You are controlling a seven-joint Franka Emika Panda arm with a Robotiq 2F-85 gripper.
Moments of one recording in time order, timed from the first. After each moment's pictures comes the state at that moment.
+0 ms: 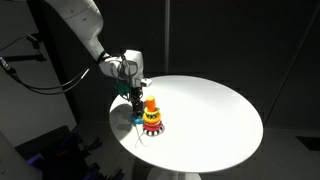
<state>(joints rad) 0.14 0.45 -0.02 -2.20 -0.10 2.50 0.47</state>
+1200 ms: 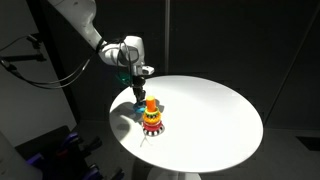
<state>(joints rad) 0.17 0.35 -0.06 -2.16 -0.13 2.39 0.47</state>
